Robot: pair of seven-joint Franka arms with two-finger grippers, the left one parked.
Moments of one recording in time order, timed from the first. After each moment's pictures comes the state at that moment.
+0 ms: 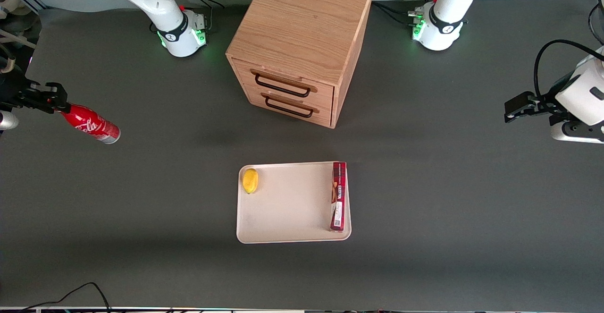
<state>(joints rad) -0.02 0.19 0.10 -1.20 -0.08 1.27 0.07</state>
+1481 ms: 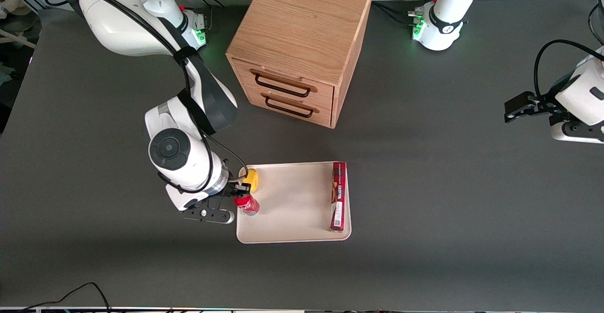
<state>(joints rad) 0.31 0.74 0.19 -1.12 -0.13 1.91 0.63</state>
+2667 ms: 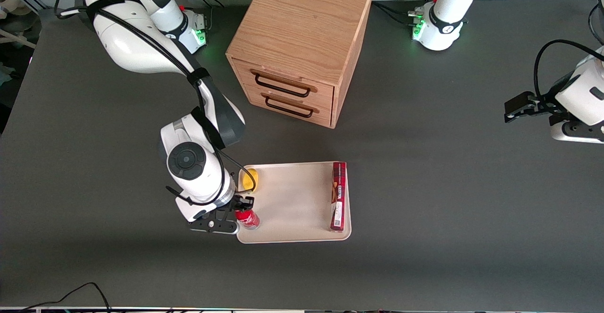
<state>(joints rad) 0.31 0.82 0.18 -1.11 -0.23 2.01 0.63</state>
